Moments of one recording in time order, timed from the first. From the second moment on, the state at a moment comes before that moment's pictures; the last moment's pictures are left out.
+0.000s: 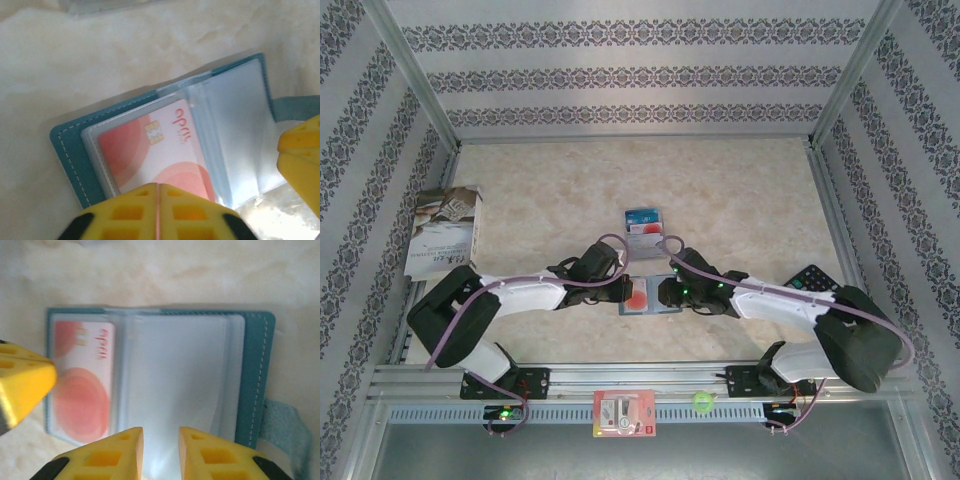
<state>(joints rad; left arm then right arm) -0.75 1.52 0.65 -0.02 0.23 -0.67 0.79 1.30 0.58 -0.22 -0.09 0.78</state>
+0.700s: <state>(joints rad) -0.75 1.54 0.65 -0.05 0.19 -0.63 0.75 1.50 0.62 -0.02 -0.34 0.86</state>
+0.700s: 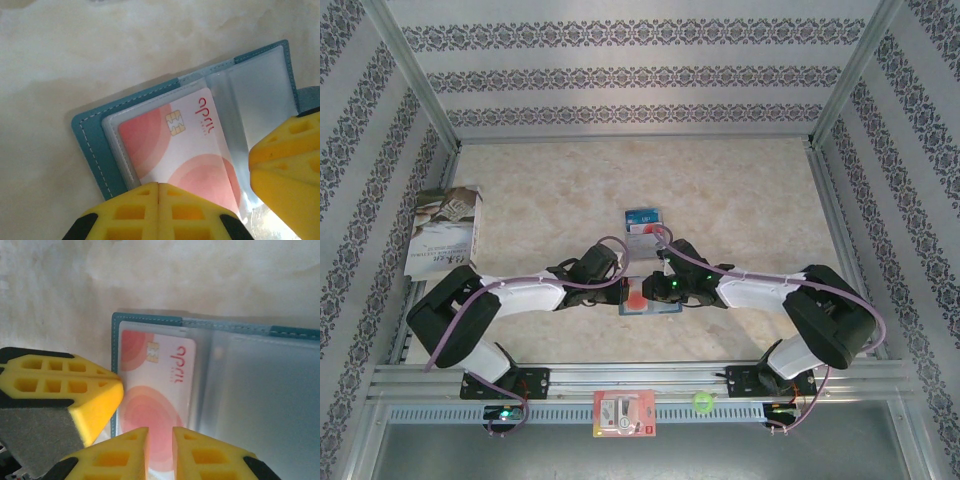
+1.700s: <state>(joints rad) -0.75 1.55 0.67 -0.08 0.18 -0.62 0.73 1.59 0.61 0.07 -0.38 0.92</state>
